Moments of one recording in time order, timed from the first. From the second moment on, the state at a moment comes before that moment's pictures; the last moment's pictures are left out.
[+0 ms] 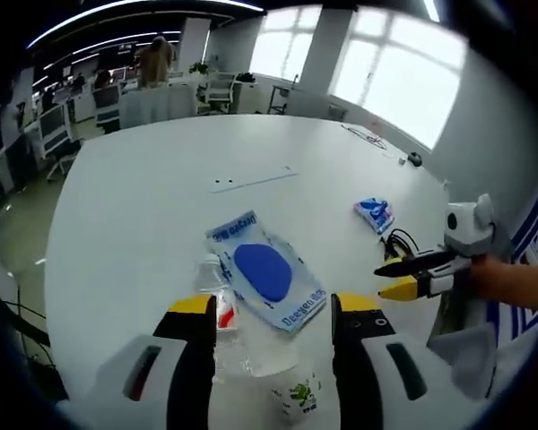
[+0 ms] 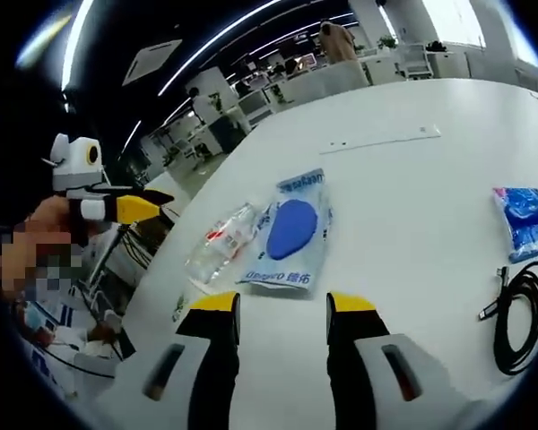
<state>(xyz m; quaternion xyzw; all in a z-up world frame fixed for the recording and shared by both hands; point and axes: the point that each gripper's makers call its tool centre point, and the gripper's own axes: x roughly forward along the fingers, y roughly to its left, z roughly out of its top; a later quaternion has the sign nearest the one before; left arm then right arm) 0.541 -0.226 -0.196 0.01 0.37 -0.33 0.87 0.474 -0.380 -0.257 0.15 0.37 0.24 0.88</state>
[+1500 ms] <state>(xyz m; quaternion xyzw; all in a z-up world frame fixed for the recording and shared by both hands) 0.648 -0.250 -0.262 0.04 0.39 -0.38 0.84 0.496 -0.346 -0.327 0.36 0.42 0.14 0.82</state>
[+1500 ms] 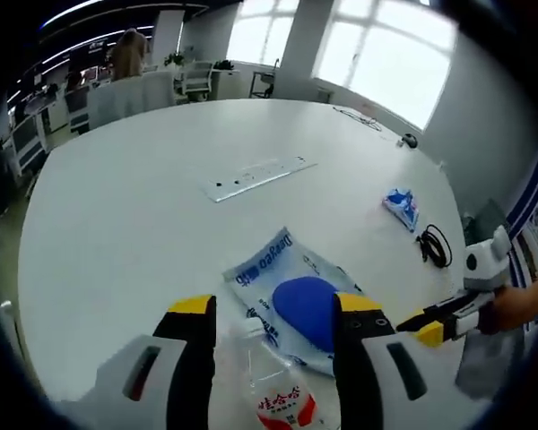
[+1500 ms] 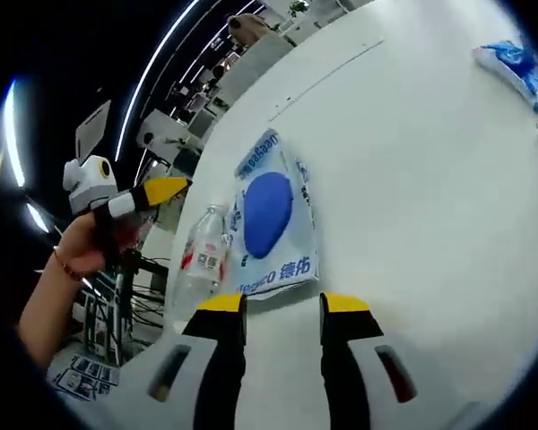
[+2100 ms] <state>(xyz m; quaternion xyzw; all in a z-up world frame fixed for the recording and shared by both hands) 0.682 -0.267 -0.300 0.13 0.39 -0.42 0.81 0.505 -0.348 -0.331 0.43 0.41 0.10 0.80</state>
